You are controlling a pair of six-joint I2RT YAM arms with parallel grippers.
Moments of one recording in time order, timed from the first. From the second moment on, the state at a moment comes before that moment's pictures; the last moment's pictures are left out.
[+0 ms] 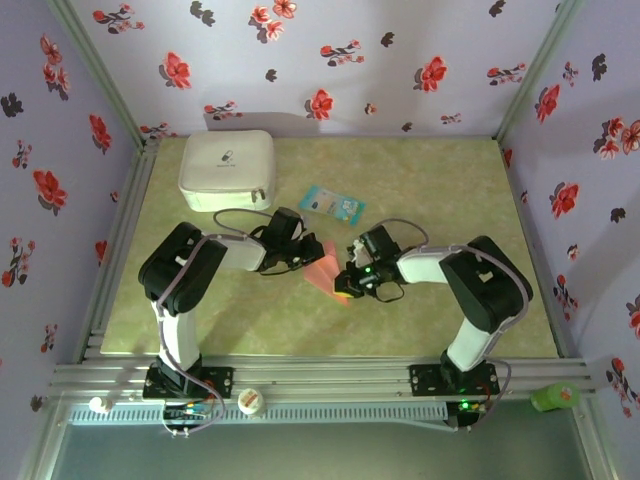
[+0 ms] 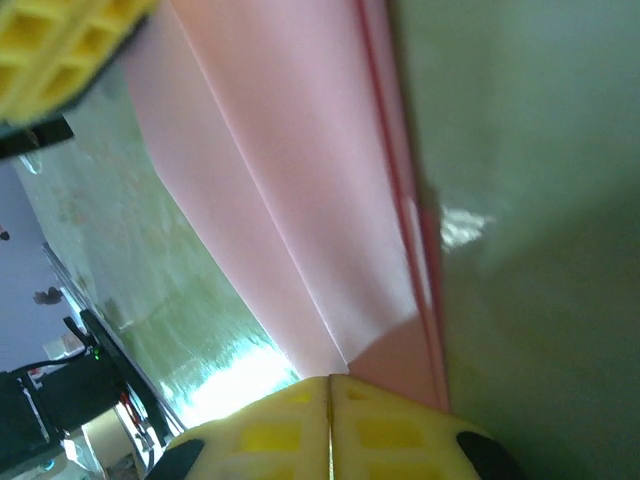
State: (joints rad) left arm -0.65 1.92 0.92 0.18 0.38 -0.92; right arm 0.59 1.70 0.69 -0.08 -0.70 0.75
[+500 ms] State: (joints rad) left arm -0.65 1.92 0.92 0.19 0.39 -0.93; right arm 0.56 1.49 0.63 -0.15 -0.72 0.79
